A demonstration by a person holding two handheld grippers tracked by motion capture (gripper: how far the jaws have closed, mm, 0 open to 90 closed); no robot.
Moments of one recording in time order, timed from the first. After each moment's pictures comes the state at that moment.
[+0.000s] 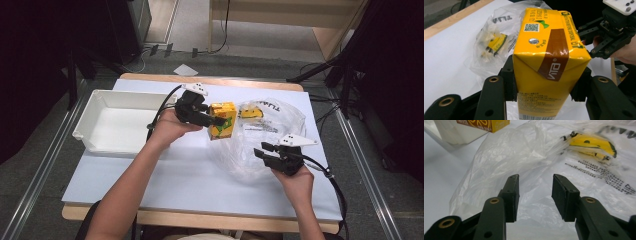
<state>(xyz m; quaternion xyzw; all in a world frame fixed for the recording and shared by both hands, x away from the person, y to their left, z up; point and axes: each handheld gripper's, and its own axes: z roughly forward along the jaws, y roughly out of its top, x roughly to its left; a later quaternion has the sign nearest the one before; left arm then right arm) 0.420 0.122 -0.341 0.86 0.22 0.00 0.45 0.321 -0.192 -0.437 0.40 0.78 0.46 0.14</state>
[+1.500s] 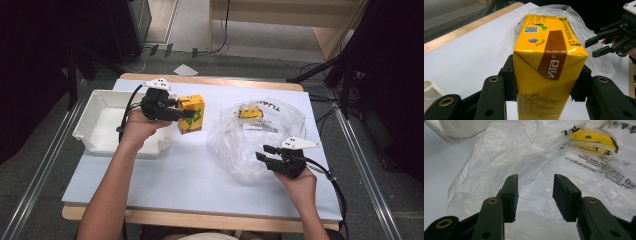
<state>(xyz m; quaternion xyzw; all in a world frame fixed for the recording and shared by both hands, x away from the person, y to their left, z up) 0.417 0.204 -0.334 0.83 0.28 0.05 0.47 0.319 -0.200 -0.443 0.39 0.78 0.46 0.14</state>
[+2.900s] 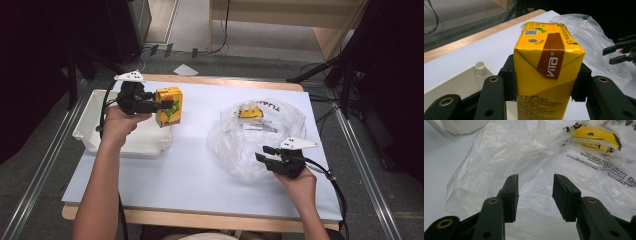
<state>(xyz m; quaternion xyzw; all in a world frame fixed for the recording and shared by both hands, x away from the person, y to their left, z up) 0.421 0.258 -0.324 0.80 0.34 0.09 0.48 0.319 -0.200 -0.445 0.39 0.79 0.46 0.13</state>
